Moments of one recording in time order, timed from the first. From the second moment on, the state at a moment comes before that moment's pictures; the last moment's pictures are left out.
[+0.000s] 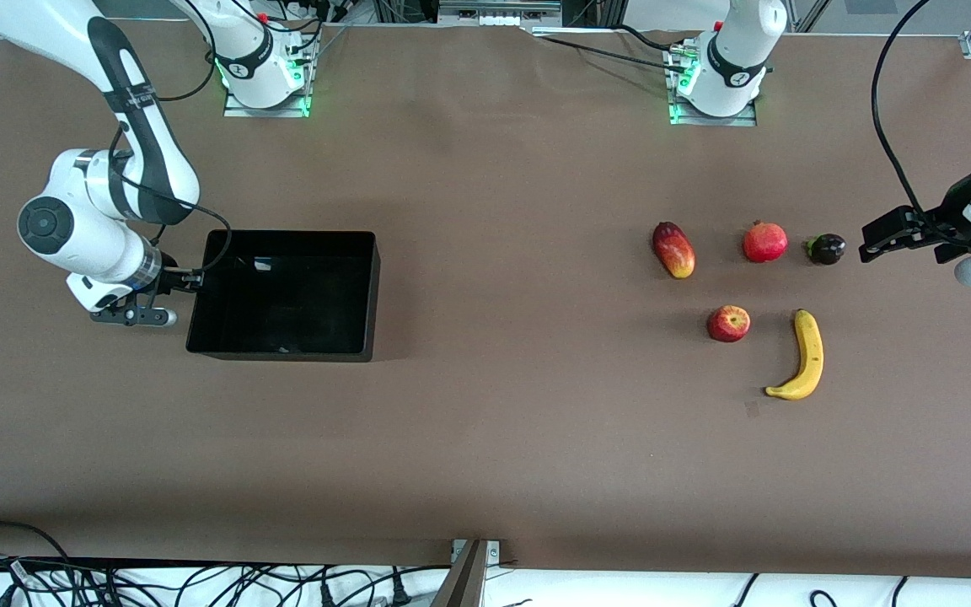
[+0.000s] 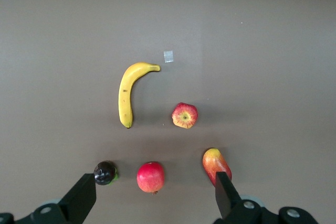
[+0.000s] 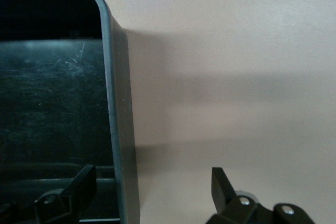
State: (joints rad) left arm 0.07 0.15 -0.08 -1.46 0.01 1.60 -0.01; right arm 0.05 0.32 -0.08 -2.16 -0.02 2.39 0.02
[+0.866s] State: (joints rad) left arm 0.07 0.15 -0.08 -1.46 0.01 1.60 -0.01; right arm 0.07 0.35 -0.07 -2.15 -0.01 2.41 0.02
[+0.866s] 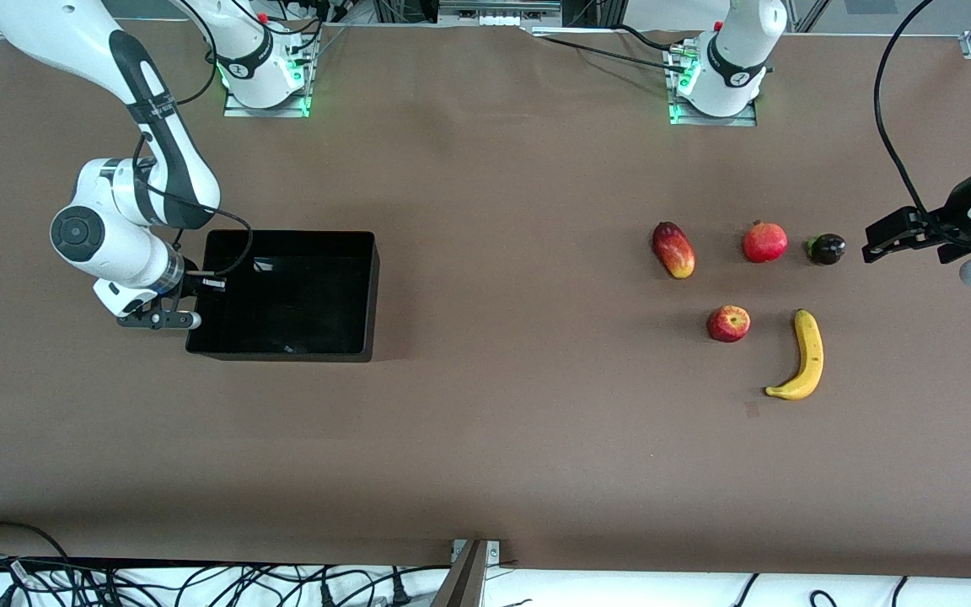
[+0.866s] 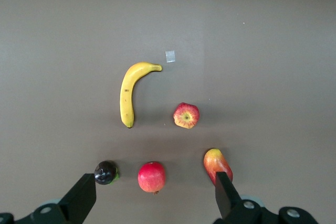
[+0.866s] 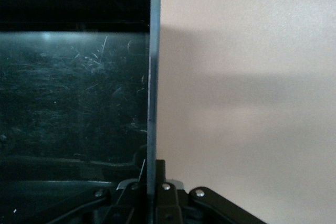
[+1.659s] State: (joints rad) left arm 0.07 0.15 -0.08 -1.46 0.01 1.60 -0.01; right arm 0.31 0.36 0.03 -1.74 0.09 2.08 0.10
